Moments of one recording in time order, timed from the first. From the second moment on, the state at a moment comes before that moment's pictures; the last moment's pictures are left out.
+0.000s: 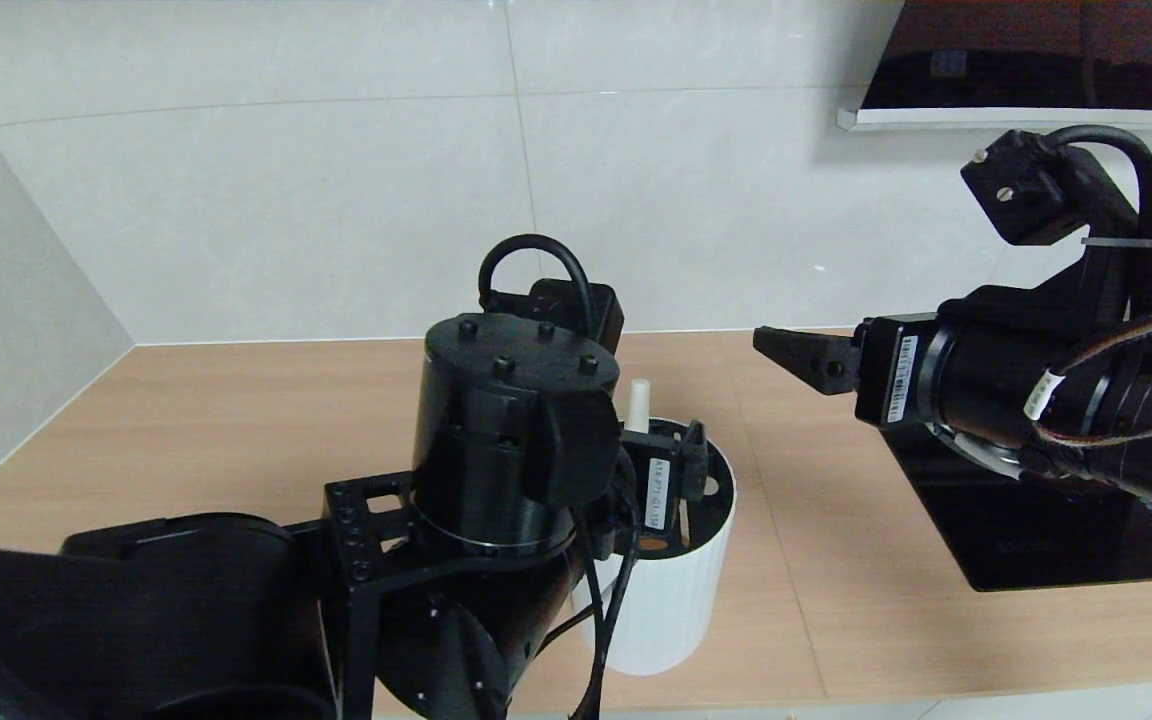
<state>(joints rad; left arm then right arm) -0.99 1.74 -0.99 -0.46 0.63 -0.22 0.77 1.45 -0.98 -0.32 -0.31 0.18</state>
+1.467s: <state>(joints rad) -0.34 0.40 -0.58 0.22 0.25 -0.16 0.31 0.48 -0.43 -0.07 -0.19 0.05</state>
